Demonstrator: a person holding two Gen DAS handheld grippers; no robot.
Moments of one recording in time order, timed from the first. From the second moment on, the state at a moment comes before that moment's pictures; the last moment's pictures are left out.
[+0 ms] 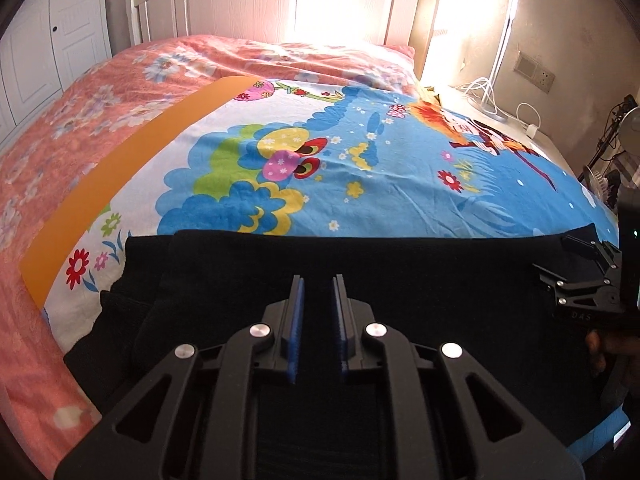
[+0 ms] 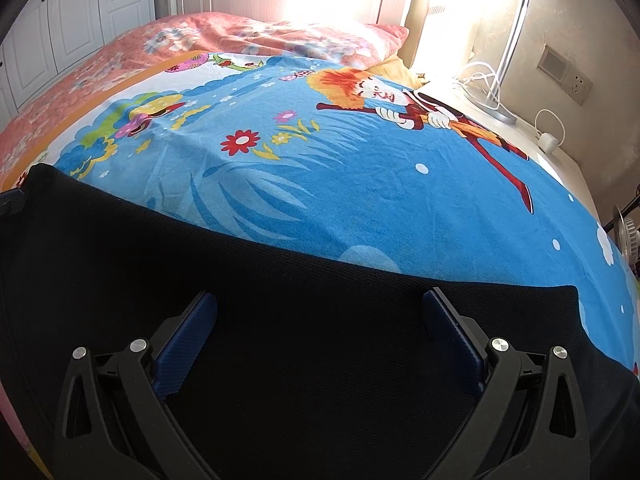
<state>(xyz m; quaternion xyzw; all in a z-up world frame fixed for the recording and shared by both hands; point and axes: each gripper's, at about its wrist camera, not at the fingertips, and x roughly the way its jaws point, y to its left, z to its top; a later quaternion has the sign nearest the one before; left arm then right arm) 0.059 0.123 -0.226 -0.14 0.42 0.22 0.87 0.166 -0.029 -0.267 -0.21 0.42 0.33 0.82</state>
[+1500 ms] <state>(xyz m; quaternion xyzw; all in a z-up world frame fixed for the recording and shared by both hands) -0.125 0.187 -0.295 -0.43 0.21 0.31 0.82 0.098 0.024 -0.236 -0.30 0.33 0.41 0.79</state>
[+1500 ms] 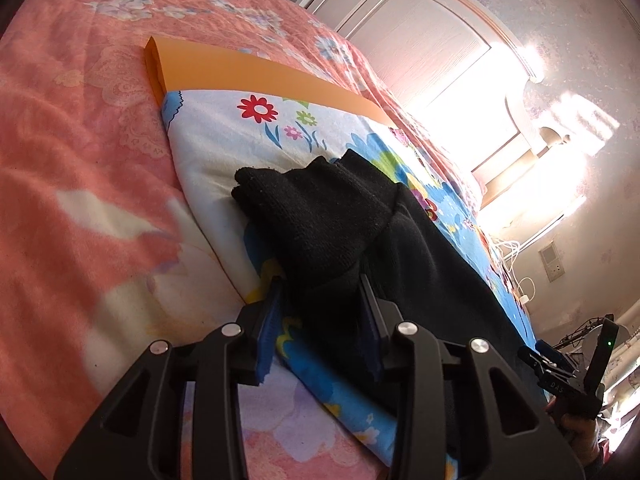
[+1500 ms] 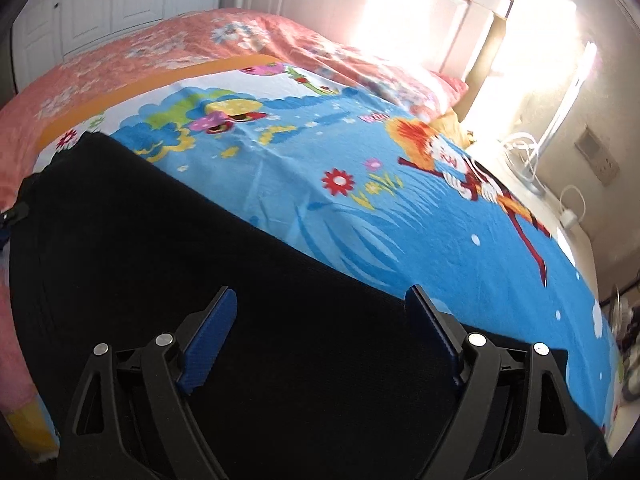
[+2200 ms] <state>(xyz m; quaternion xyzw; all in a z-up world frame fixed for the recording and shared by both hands) 0.050 0.213 -0.267 -0.07 0.47 0.25 0.84 0.113 0.073 -0.260 -0.27 0.39 0.44 0.76</state>
